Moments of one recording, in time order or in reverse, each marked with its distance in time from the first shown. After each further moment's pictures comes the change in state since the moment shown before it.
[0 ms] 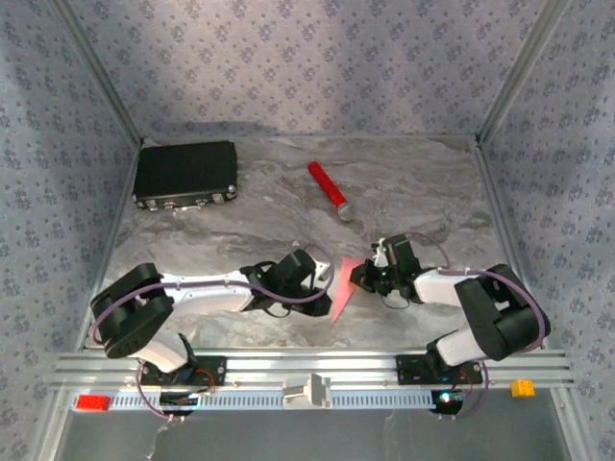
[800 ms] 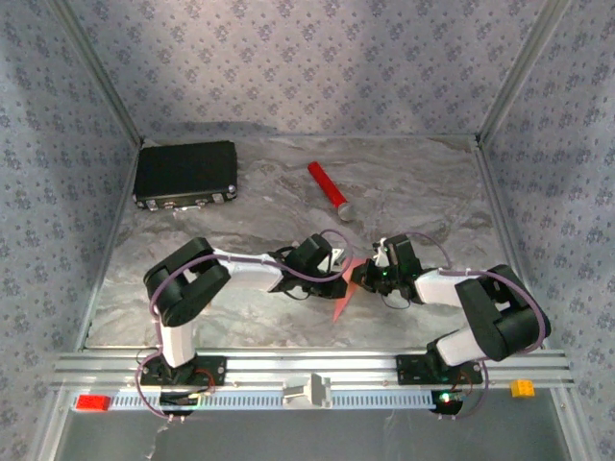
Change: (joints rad) left arm 0.070 0.322 0.172 0.154 0.077 -0.017; right arm -0.006 -0.002 -0.006 0.013 0.002 0.000
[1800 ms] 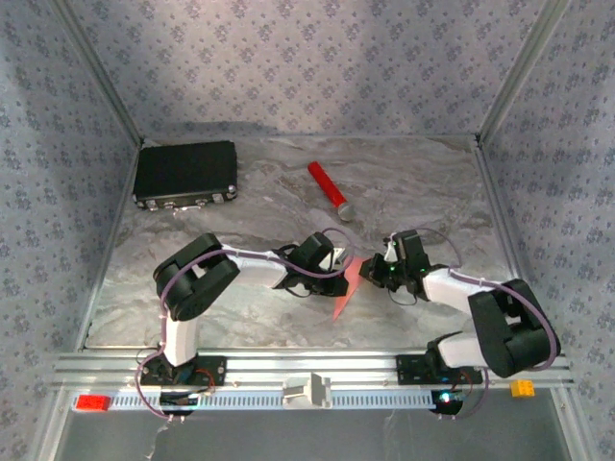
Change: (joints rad) left arm 0.018 0.069 0.035 -0.003 0.037 -0.020; right arm -0.064 -0.113 0.037 -0.162 0.042 -0.021
